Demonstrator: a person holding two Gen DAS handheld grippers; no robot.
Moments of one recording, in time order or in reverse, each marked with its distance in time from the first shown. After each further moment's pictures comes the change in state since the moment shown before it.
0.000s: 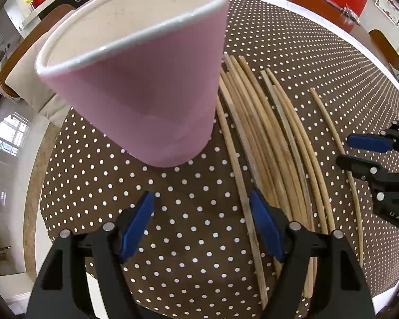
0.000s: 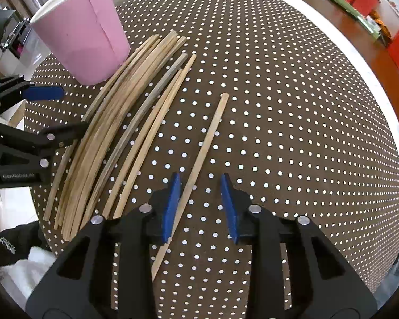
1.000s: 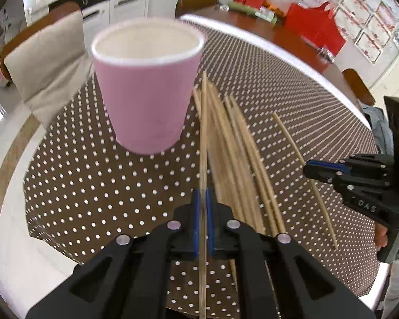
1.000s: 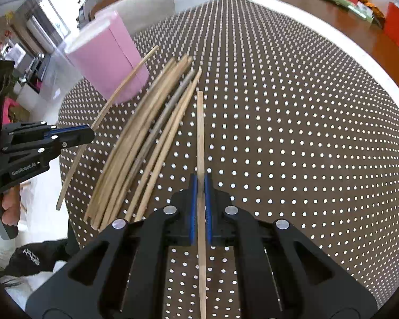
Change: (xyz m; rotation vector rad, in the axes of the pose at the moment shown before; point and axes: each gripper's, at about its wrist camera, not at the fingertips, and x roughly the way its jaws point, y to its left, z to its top) left arm -0.053 0.014 -0.068 -0.092 -0.212 -0.202; right arm -0.028 -0.054 -0.055 0.117 -0.205 0.168
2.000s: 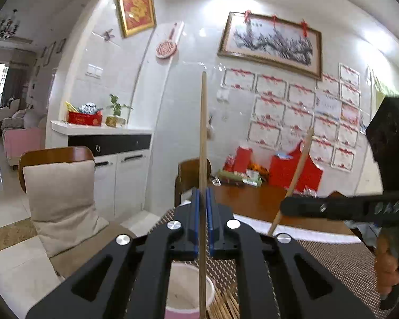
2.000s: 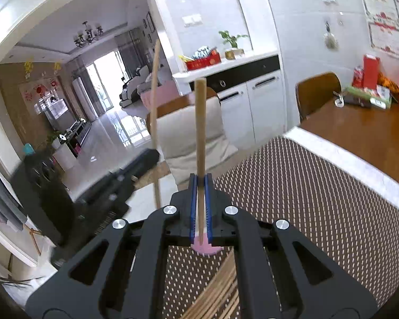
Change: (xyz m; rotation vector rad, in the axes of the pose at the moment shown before) left arm -0.139 0.010 0.057 0.011 -0.930 -0.016; right arm -0.136 0.068 0.120 -0.071 -0.510 0.192
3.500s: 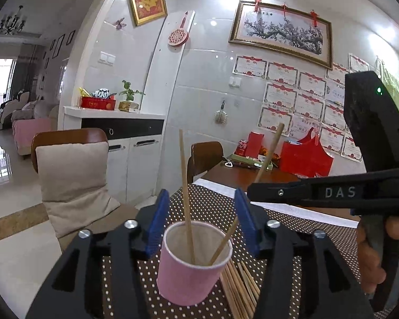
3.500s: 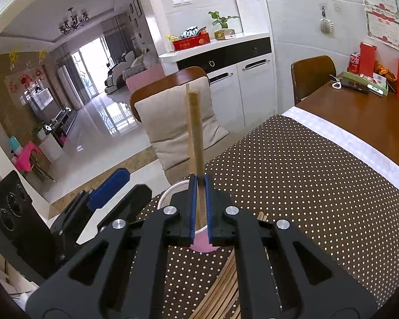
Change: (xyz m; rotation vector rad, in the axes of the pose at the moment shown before) left arm -0.014 0.018 -0.055 -0.011 0.085 0.045; right arm 0.053 0.028 -0.038 0.024 0.088 -0.090
